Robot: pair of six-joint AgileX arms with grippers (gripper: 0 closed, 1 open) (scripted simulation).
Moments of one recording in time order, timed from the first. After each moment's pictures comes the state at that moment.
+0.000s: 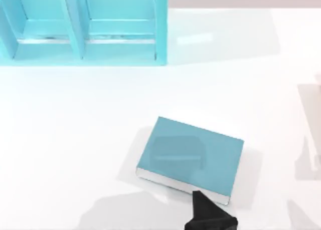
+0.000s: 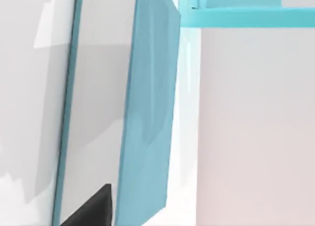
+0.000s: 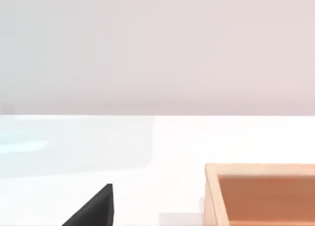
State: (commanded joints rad) left arm -1.66 2.16 1.31 -1.36 -1.24 -3.76; right arm 0.00 0.00 0.00 0.00 0.00 0.00
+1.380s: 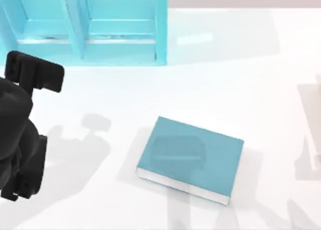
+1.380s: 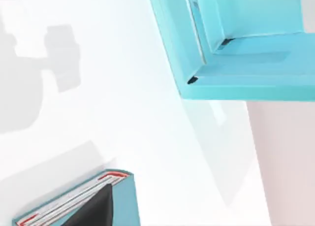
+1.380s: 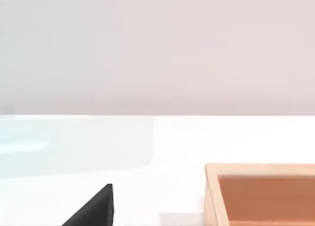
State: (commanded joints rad) left arm -0.81 0.81 0.76 -0.64 -0.54 -1.75; right arm 0.00 0.00 0.00 0.00 0.00 0.00
